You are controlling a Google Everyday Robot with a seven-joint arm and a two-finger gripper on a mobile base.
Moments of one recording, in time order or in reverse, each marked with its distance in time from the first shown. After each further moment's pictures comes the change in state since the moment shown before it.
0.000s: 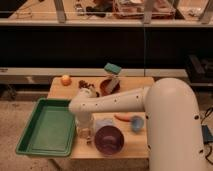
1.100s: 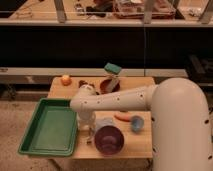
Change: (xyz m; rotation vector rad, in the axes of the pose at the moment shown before) arm 0.009 0.006 -0.021 0.001 0.041 0.013
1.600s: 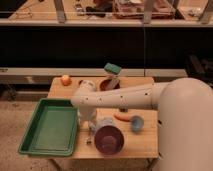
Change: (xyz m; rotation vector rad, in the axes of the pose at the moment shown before) arm 0.010 0.006 -0.026 0.000 0.053 0.024
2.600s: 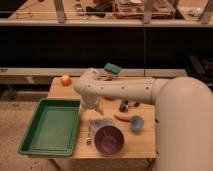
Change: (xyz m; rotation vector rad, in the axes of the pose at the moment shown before) arm 0.051 0.018 -0.023 -0.010 0.006 0.047
